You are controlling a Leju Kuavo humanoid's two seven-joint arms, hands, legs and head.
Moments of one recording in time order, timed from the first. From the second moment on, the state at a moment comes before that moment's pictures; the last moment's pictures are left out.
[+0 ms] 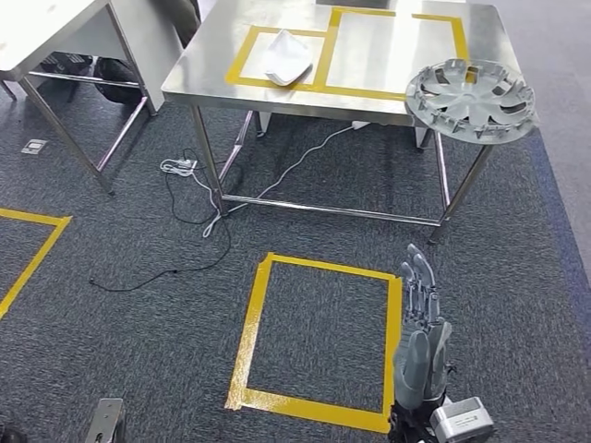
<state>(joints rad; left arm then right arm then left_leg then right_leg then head) -0.10 -0.15 0.91 -0.21 -0.98 0.13 -0.31 0.19 0.04 0.42 -1.82 0.20 -0.28 -0.54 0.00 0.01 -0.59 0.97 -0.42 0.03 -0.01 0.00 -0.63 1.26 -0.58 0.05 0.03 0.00</state>
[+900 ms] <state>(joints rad) -0.09 -0.16 0.91 -0.21 -0.98 0.13 -0.32 0.19 0.04 0.43 -1.82 0.20 -0.28 -0.54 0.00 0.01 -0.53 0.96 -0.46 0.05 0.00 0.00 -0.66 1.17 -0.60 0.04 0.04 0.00</state>
